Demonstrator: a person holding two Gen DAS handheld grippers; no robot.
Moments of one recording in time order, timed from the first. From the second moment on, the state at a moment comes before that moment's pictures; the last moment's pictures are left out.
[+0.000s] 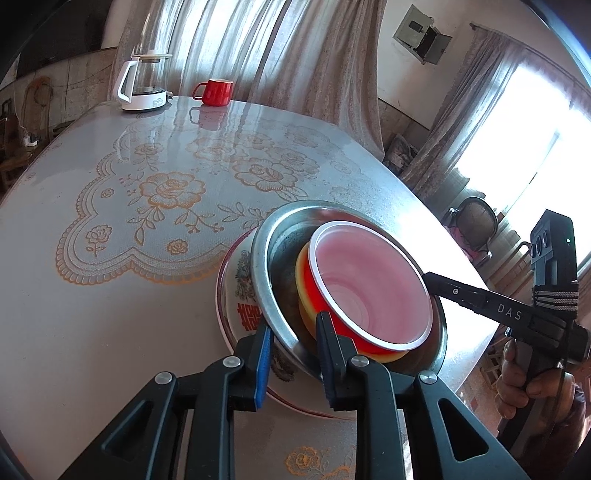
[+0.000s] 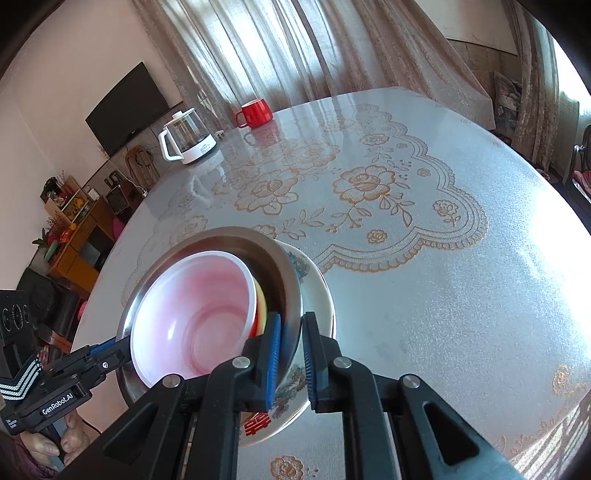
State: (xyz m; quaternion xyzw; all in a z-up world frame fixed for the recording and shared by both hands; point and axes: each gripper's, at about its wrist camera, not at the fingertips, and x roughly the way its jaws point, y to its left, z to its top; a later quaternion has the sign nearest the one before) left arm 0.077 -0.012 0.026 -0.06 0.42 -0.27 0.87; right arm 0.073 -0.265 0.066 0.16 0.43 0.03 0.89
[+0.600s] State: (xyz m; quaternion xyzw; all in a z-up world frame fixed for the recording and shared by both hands) left arm 0.076 -0.020 0.029 -0.01 0.40 -0.22 0.89; right arm 0.069 -0.252 0.065 0.13 0.41 0.01 0.90
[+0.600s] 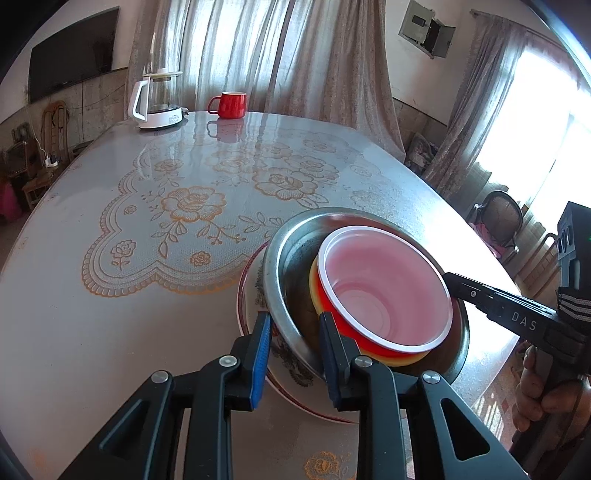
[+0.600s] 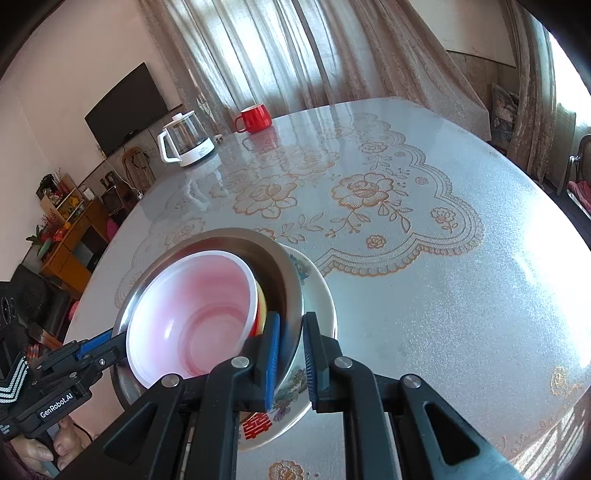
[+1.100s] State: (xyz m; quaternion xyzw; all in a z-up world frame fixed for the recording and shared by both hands) left arm 0.066 -0.017 0.030 -0.01 0.37 -0.19 0.91; right arm 0.067 -0.240 0.062 0.11 0.39 -0.03 0.91
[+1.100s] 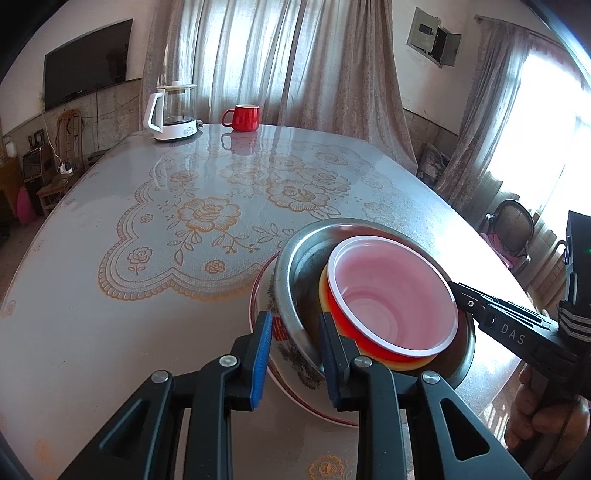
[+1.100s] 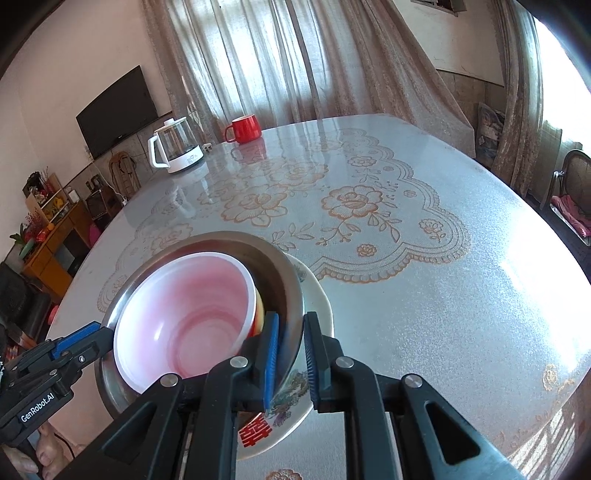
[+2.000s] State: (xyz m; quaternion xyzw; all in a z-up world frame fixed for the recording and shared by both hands) left arm 0.045 -0.004 0.046 -0.02 0.30 -0.14 0.94; right arm 0.044 -0.227 0.077 0.09 0.34 -0.06 0.93
